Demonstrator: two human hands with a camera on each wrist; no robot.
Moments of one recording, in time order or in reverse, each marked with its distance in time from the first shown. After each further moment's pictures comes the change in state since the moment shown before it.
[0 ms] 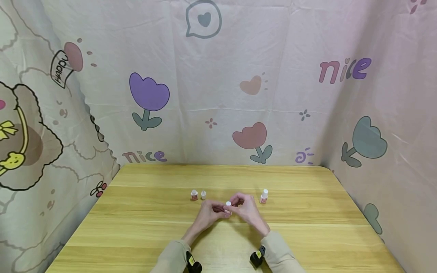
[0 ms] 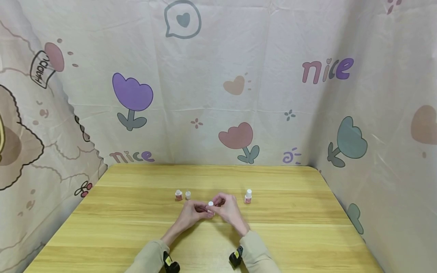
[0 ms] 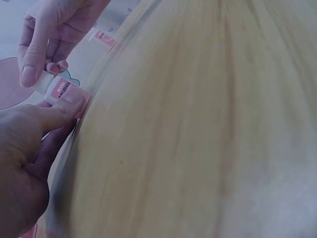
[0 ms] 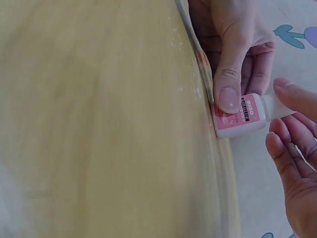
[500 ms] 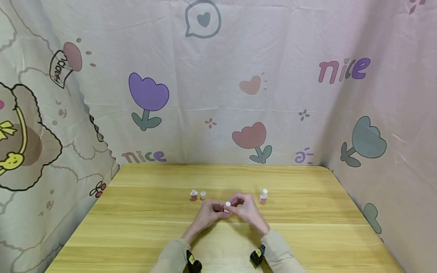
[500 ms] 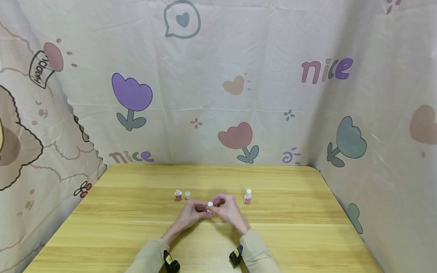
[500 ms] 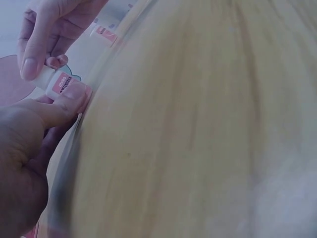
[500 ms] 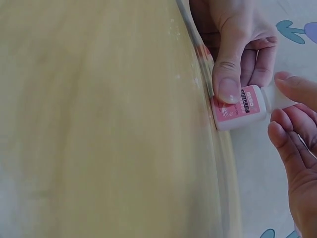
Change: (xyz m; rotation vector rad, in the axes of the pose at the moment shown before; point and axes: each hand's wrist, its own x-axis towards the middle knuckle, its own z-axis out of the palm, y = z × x) left_hand 0.003 -0.002 -0.003 0.061 -0.062 0.023; right_hand -0.001 -0.001 -0.002 0.030 -0.043 -0.015
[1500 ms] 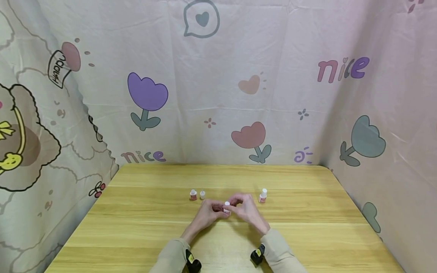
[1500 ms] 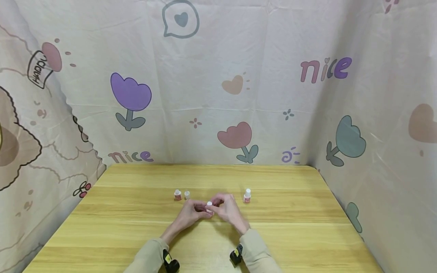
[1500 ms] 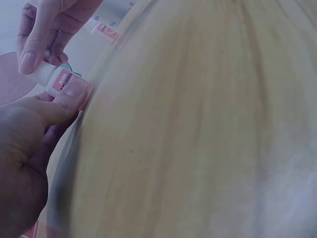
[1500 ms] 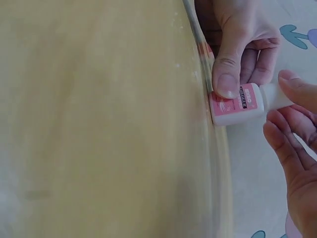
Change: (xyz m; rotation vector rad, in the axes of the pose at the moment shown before) left_hand 0.001 -0.001 0.001 -0.038 -0.003 0.008; right_hand 0.002 0.000 -0.002 -0.108 -0.027 -0.108
